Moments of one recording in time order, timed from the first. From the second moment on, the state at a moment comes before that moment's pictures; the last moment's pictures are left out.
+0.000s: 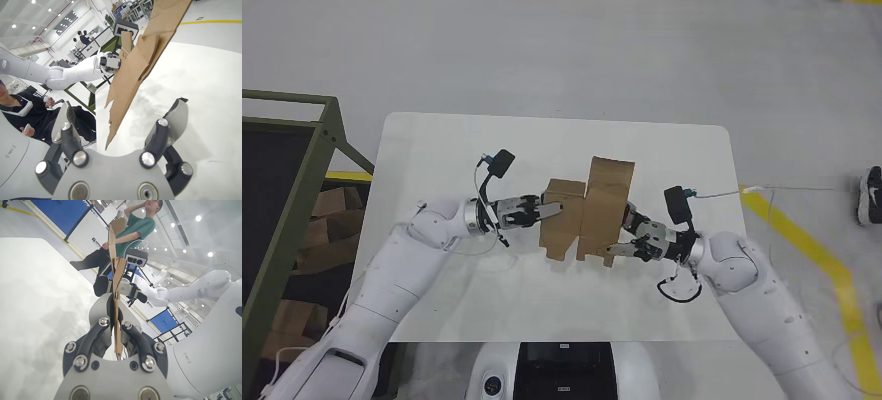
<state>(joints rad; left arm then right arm) 1.08 -1.05 -1.08 -1.31 -0.22 -0.94 -0.88 -1.21 -1.08 1.09 -1.44 -0.29 -1.01 0.44</state>
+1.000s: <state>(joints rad) 1.10 -1.03 -1.06 -1.34 -0.13 -0.99 -0.78 -1.19 -1.07 1.06 -1.46 -0.26 -0.95 0.46</state>
